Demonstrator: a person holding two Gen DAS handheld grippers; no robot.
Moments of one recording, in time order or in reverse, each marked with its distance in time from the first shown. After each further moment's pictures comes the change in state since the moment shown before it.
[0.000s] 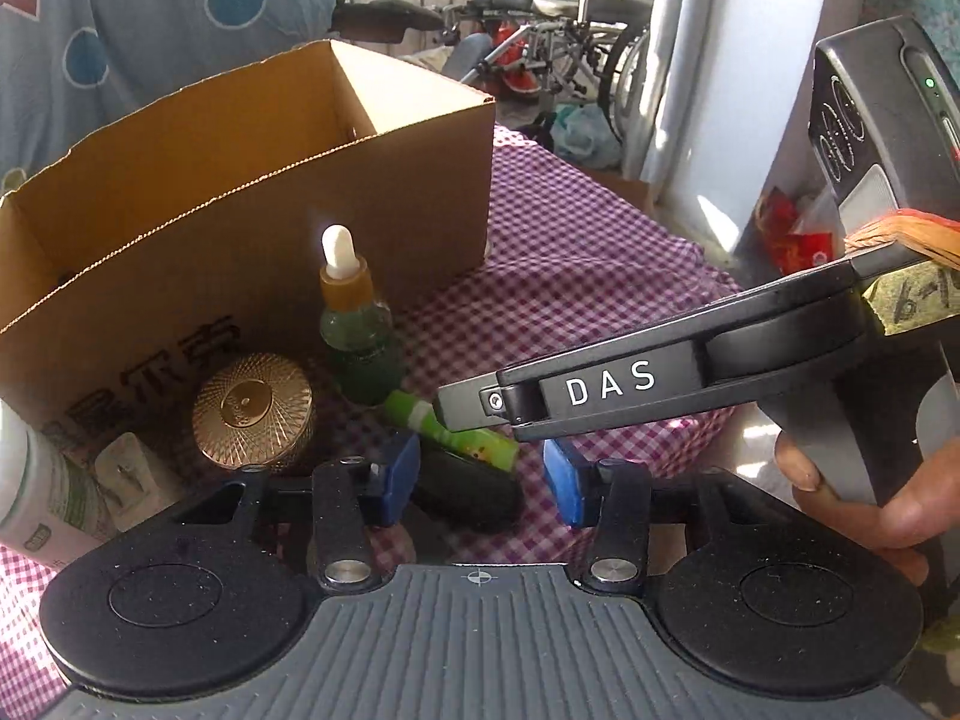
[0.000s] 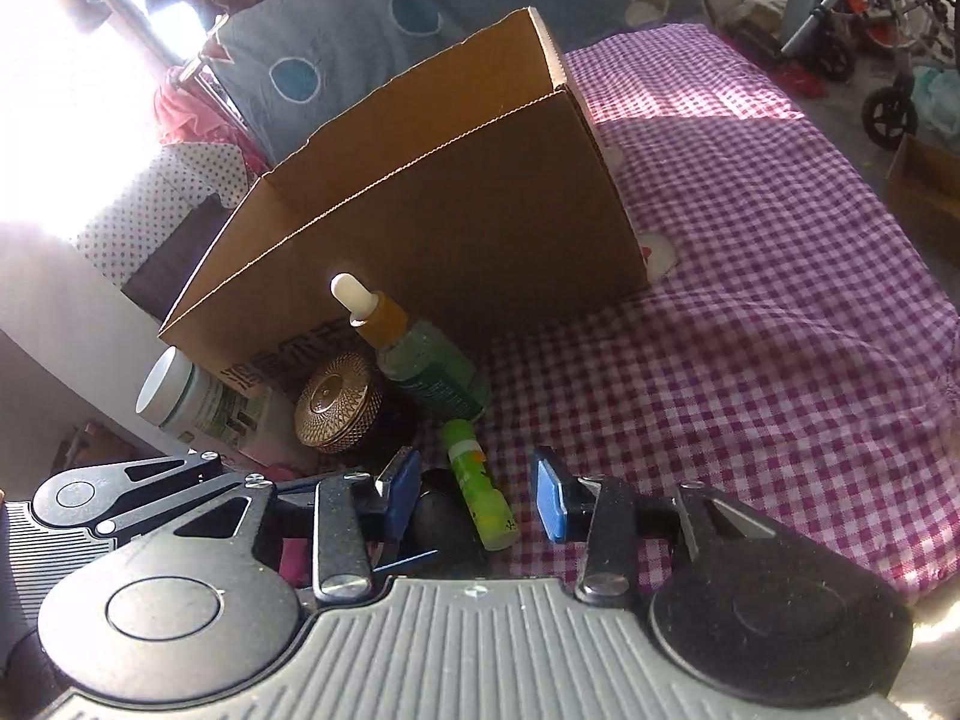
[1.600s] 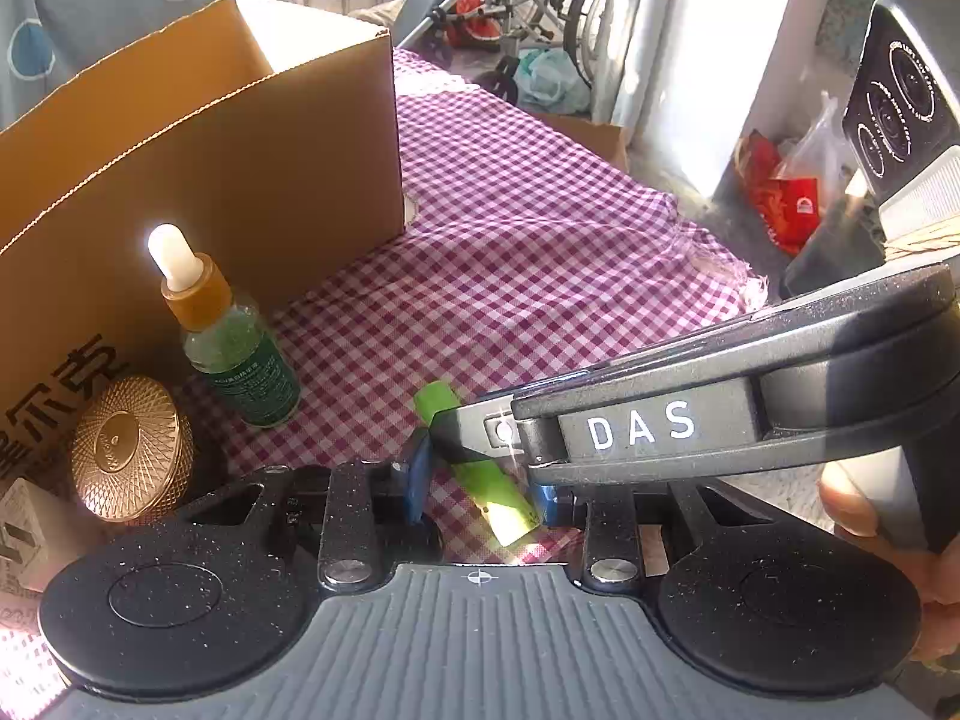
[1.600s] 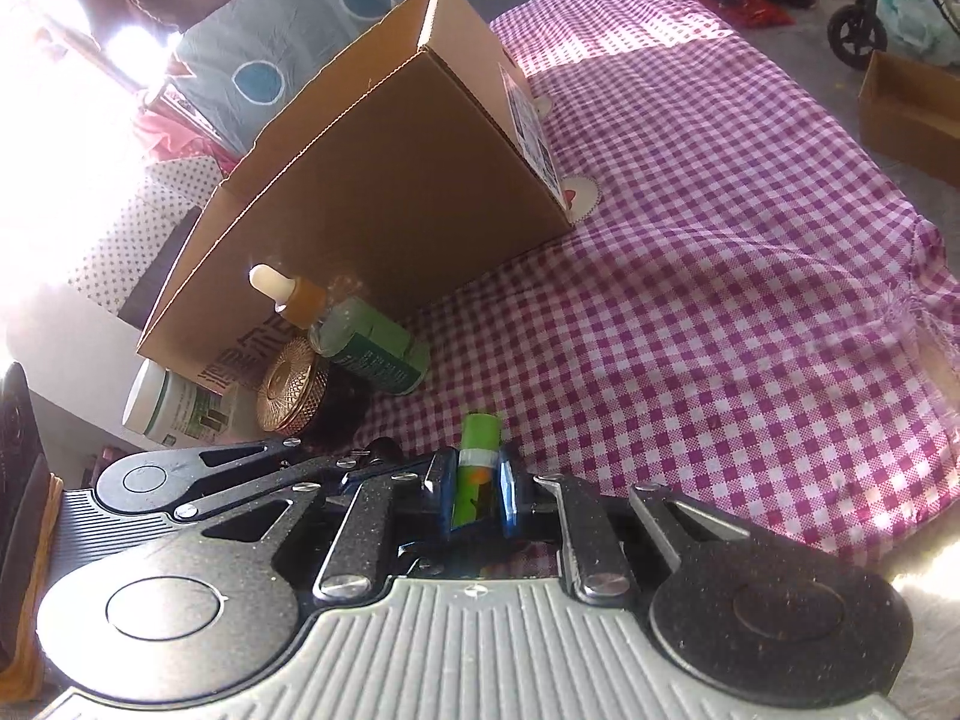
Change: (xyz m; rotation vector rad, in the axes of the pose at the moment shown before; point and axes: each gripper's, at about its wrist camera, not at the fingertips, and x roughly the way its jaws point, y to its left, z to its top) left arm 0.040 -0.038 0.009 0.058 0.090 -0.031; right arm -0.019 -0.040 -0.013 0.165 0.022 0.031
